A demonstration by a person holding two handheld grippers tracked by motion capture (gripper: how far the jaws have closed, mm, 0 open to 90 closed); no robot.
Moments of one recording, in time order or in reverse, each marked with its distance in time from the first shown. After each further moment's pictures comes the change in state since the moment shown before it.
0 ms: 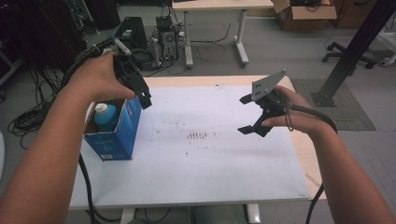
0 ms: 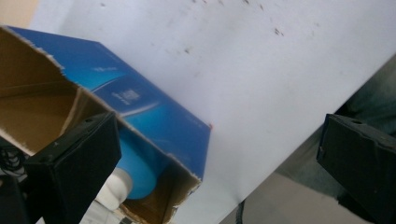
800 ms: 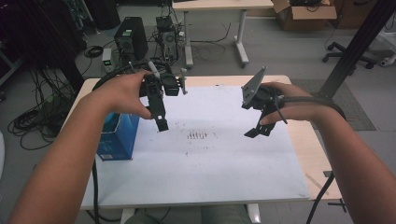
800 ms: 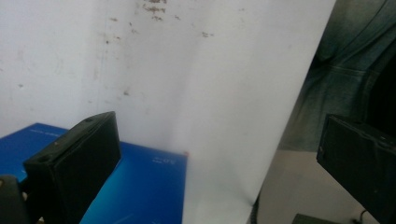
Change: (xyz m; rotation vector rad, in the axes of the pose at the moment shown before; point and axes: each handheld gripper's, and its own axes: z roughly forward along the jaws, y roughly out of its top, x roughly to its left) left arm -0.046 0.032 0.037 0.025 -0.111 0.401; right arm -0.006 0.016 0.006 0.314 0.111 -0.050
